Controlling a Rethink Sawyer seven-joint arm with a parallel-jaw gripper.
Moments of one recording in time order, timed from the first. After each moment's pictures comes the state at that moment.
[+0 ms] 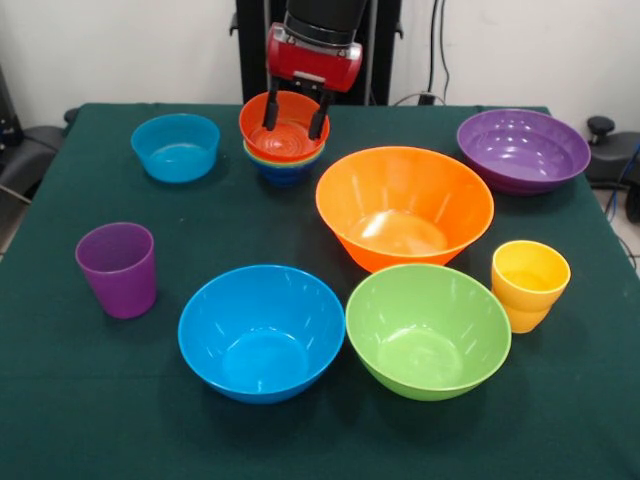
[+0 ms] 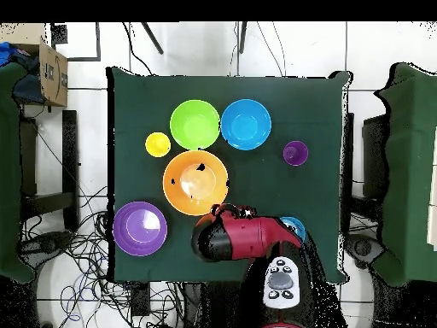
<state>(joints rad) -0.18 -0.69 -0.14 1.90 -0.41 0.19 1.92</state>
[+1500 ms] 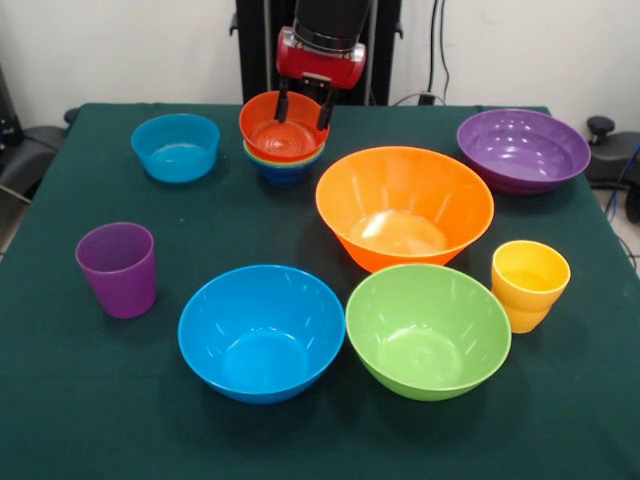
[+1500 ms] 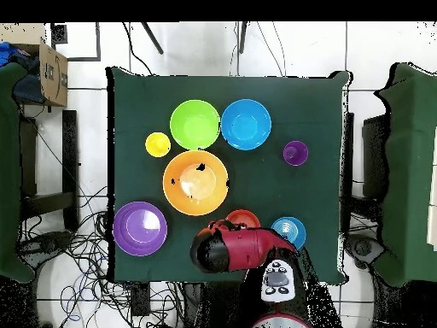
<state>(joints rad) -0.18 -0.64 -0.14 1.97 -0.41 0.19 1.92</state>
